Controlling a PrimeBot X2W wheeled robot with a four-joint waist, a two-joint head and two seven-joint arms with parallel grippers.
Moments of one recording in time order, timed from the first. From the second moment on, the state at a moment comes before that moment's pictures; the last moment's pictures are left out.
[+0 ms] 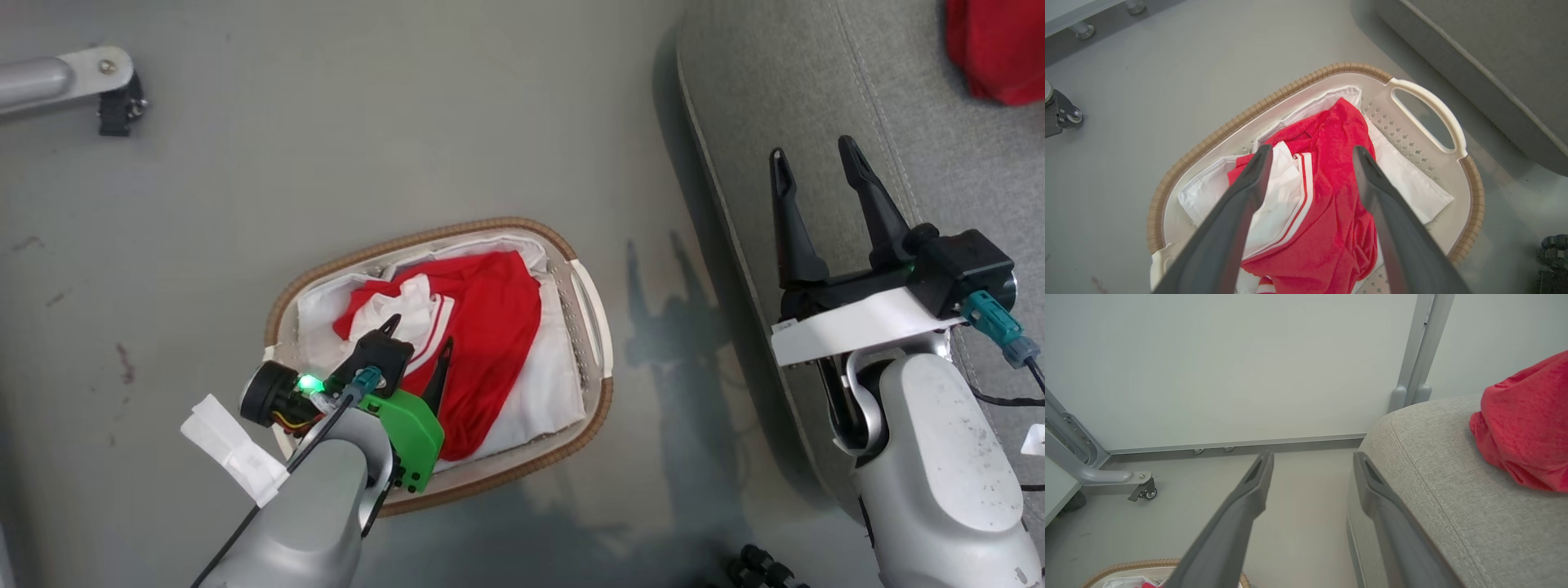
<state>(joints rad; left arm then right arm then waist) -0.59 0.05 -0.52 0.96 -0.17 -0.12 -0.26 -0.42 -0.05 0.03 0.18 0.18 0.13 -0.26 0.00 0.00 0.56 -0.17</state>
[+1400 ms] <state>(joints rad) -0.81 0.11 -0.61 1.27 -0.14 -0.02 -0.24 -0.53 -0.05 0.12 0.14 0.24 0.13 -0.26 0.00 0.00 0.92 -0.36</state>
